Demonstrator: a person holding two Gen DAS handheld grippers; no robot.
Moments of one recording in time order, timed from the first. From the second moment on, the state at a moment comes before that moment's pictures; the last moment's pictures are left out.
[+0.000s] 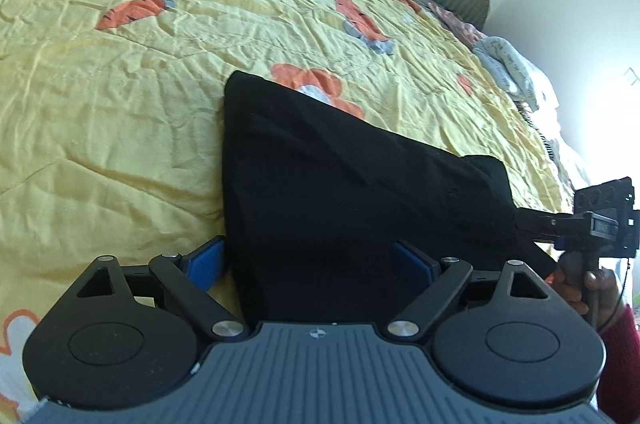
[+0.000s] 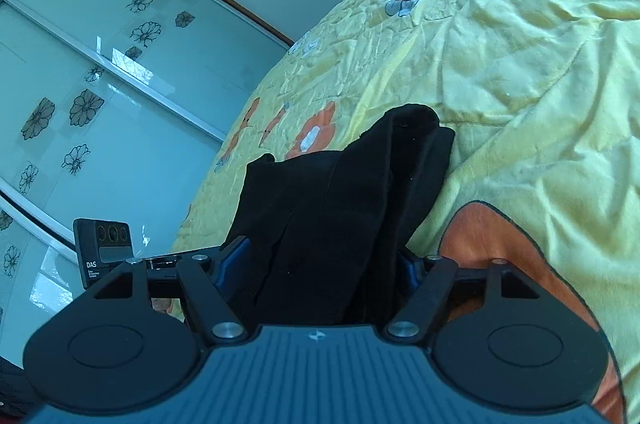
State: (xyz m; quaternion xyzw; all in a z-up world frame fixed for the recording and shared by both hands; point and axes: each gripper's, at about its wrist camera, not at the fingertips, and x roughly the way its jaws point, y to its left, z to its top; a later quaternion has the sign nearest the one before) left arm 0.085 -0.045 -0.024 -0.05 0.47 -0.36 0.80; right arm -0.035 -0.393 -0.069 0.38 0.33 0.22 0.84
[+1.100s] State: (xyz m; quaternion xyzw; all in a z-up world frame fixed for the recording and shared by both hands) left arm 0.143 0.007 0.050 0.00 0.32 -0.27 0.91; right arm 0.112 -0.318 -0.025 0.33 0.29 0.24 0.87
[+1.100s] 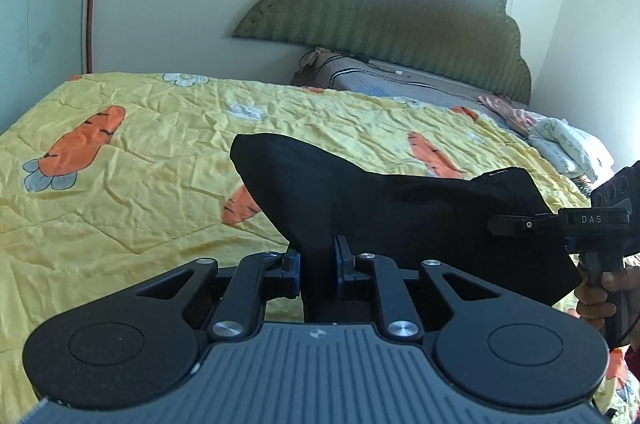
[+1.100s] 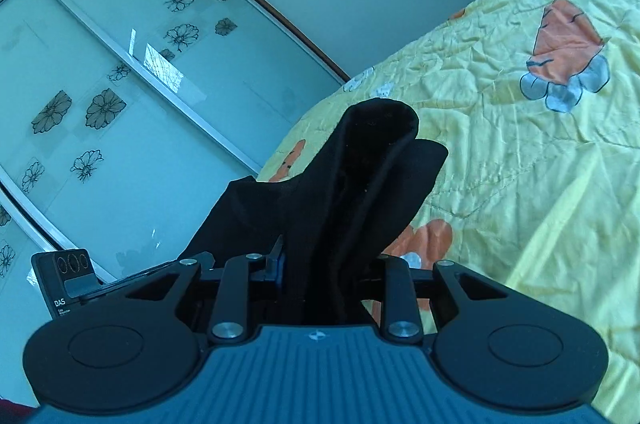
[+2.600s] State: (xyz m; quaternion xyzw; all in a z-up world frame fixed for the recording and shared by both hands) left arm 0.019 -0.002 0.015 0.05 0.40 -0.14 0.90; right arm -0.065 -0.170 0.014 0.14 0.31 -0.01 0.94
